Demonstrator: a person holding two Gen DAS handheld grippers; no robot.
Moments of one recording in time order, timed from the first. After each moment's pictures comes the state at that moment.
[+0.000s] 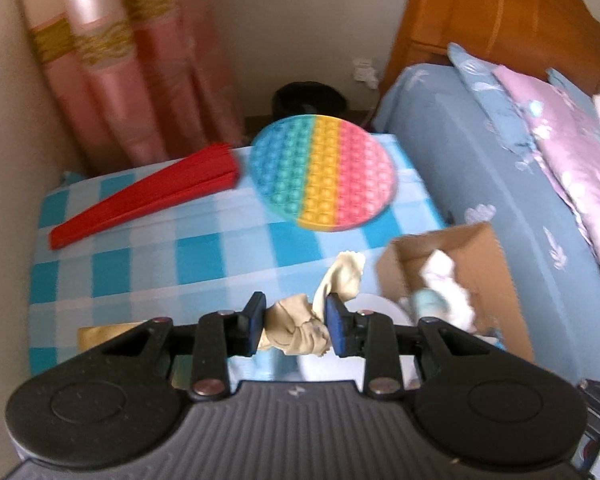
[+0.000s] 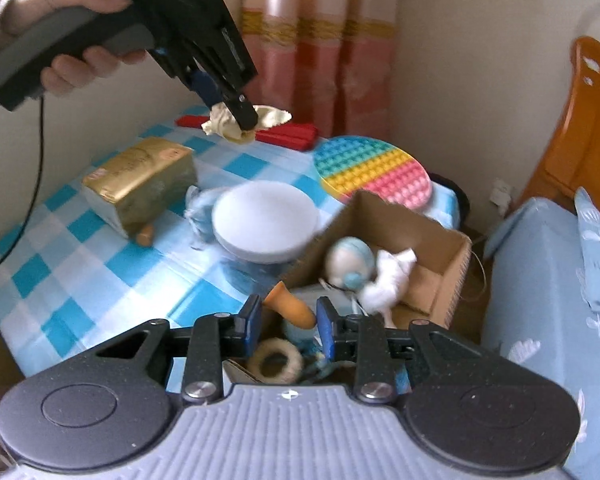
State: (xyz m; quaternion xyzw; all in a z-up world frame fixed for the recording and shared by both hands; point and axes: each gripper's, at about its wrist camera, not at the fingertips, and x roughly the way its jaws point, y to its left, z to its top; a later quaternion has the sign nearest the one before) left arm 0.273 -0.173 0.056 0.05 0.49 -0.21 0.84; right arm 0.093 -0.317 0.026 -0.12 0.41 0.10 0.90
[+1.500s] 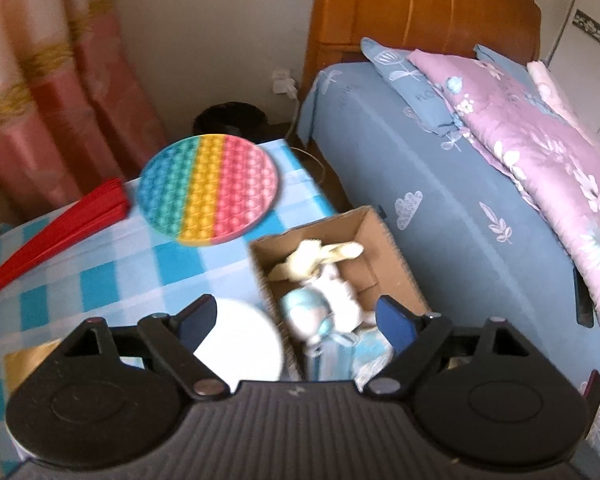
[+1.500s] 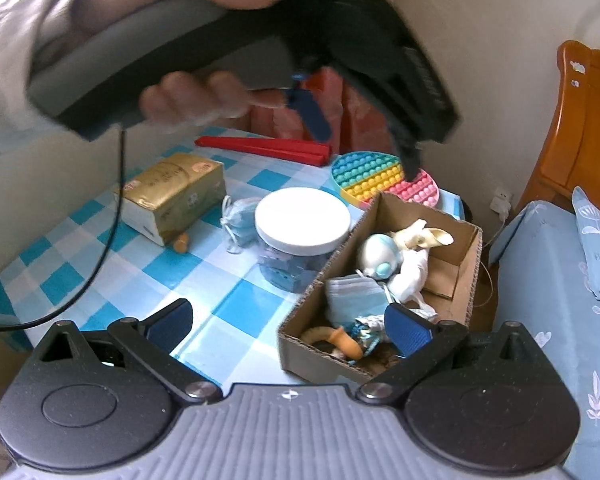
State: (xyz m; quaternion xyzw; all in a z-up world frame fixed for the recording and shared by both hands) left arm 0.214 -0.244 0.069 0.07 0.45 -0.28 0.84; right arm 0.041 -0.289 0.024 -0.10 0.36 0.11 0.92
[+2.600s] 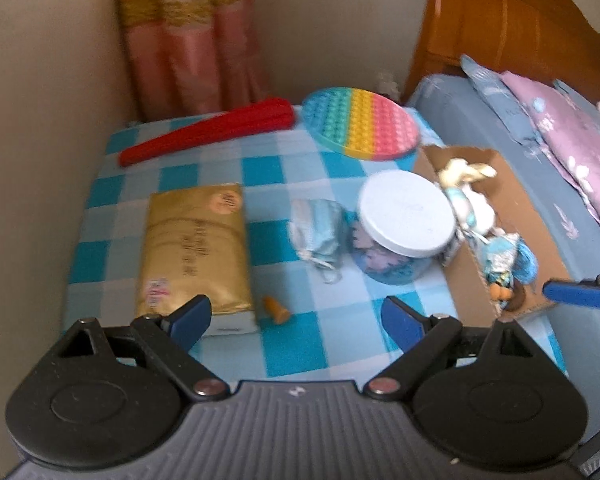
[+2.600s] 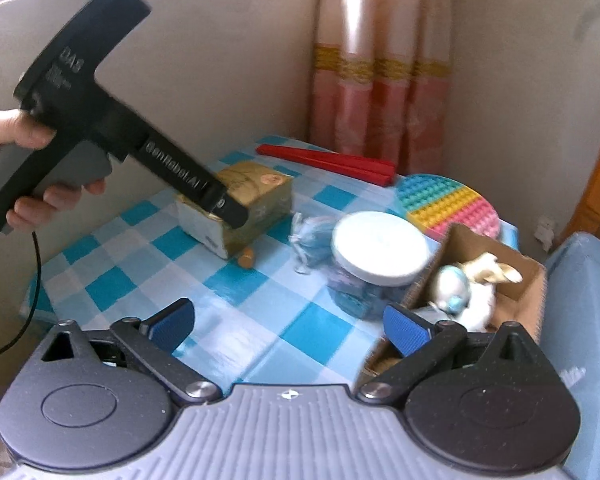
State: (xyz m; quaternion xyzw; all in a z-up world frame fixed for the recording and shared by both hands) left arm 0.144 -0.074 0.019 0.03 0.44 -0.16 0.88; right arm 0.049 -0.241 0.020 -0.12 0.35 0.18 0.91
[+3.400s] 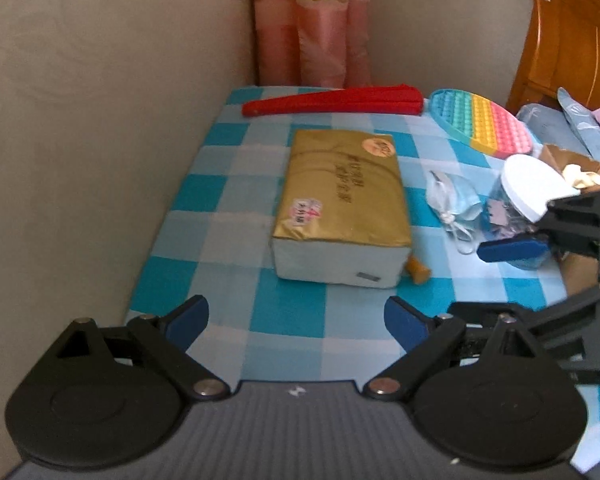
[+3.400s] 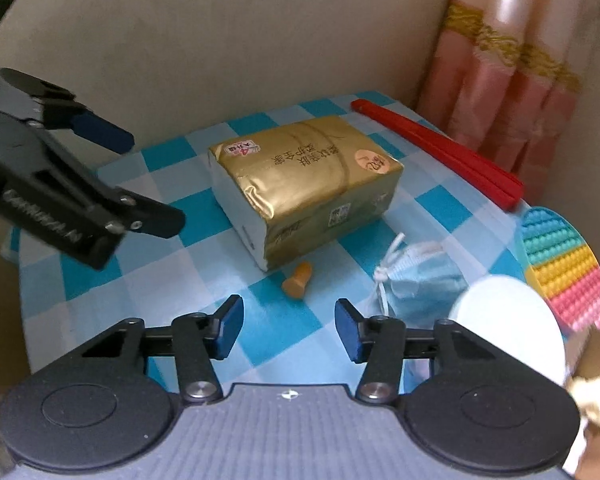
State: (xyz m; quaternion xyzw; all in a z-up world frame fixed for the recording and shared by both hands) left arm 0.122 -0.009 -0.045 0.00 0.43 -0.03 0.90; right arm 0.170 -0.164 -0.052 -0.23 0.42 0.30 0.83
